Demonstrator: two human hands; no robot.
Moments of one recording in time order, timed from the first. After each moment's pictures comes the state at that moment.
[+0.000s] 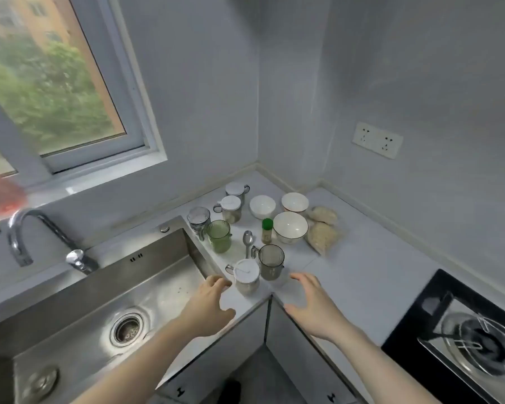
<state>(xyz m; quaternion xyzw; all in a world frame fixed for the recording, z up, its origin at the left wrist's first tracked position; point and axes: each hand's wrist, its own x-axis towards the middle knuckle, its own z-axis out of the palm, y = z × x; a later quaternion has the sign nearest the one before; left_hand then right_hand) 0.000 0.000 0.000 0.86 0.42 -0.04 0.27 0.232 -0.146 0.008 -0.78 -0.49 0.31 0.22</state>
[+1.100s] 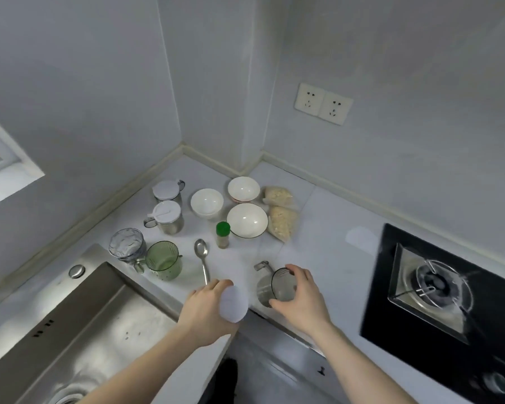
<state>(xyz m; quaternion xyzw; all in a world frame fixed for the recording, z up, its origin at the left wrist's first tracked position) 0.097 0.116 -0.072 0.92 0.27 -0.10 0.26 0.253 -0.070 -0.043 -0.91 -0.22 0.23 0.28</state>
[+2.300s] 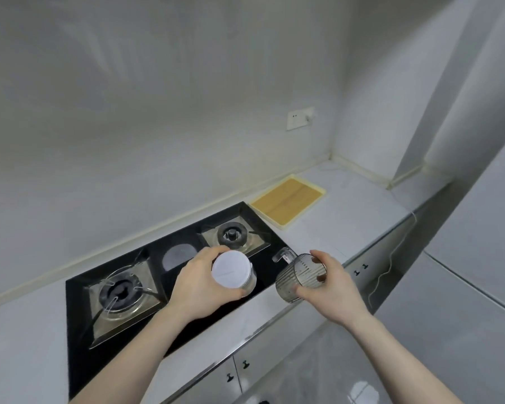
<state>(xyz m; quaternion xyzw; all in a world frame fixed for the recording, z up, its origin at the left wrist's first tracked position) 0.319 -0.546 0.092 0.90 -0.24 -0.04 0.36 0.193 -0.796 0.066 -0.88 0.24 -0.10 0.41</state>
